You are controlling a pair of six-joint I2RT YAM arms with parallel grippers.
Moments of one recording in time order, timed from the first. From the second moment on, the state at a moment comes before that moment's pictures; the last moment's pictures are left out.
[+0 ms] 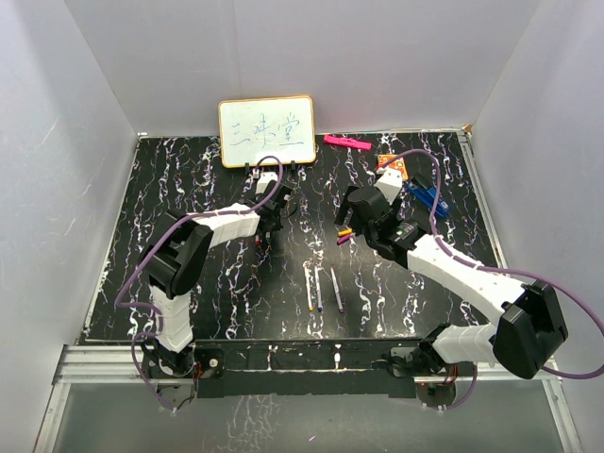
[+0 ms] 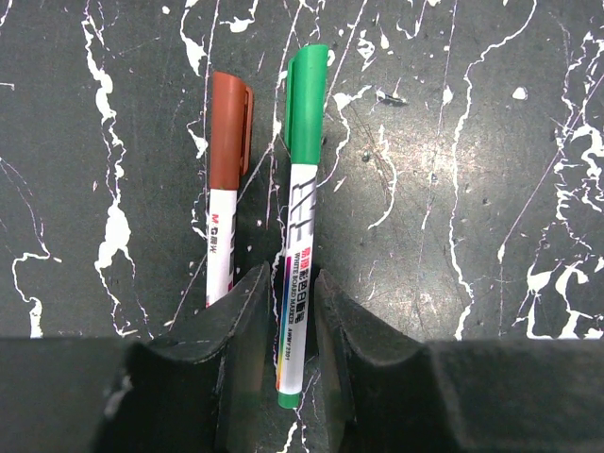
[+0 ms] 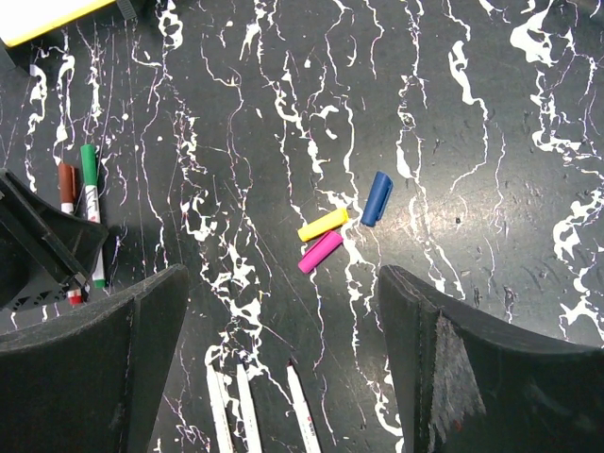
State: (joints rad) left arm -0.60 1.93 1.18 -0.25 -0.46 -0.51; right arm 0.66 1.27 0.95 -0.35 0.53 0.71
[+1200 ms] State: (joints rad) left arm -0.89 1.52 0.93 -0.35 -0.11 -0.63; right arm 0.65 1.31 0.88 -0.35 0.54 0.75
